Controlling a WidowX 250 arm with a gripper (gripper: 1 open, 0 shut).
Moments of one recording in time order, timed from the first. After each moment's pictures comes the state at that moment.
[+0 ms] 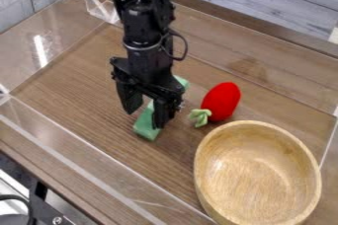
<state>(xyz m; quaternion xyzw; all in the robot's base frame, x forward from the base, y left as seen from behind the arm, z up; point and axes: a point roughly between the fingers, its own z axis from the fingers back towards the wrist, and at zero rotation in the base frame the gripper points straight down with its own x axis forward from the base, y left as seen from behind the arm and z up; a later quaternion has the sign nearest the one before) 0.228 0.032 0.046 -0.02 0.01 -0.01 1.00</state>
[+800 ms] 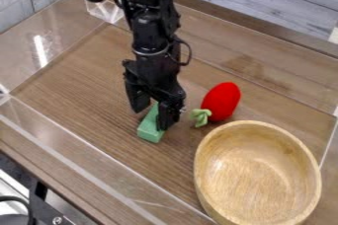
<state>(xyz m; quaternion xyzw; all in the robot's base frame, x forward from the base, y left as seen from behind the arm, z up) 0.245 0.035 0.028 -0.03 0.01 -0.09 1.00</state>
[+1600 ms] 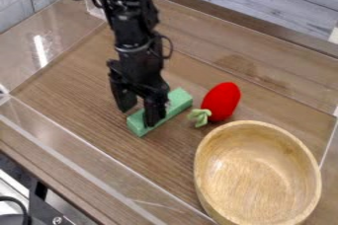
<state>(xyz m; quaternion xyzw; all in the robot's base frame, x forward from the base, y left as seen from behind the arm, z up) 0.235 0.057 0.032 -0.05 0.02 -0.04 1.00</state>
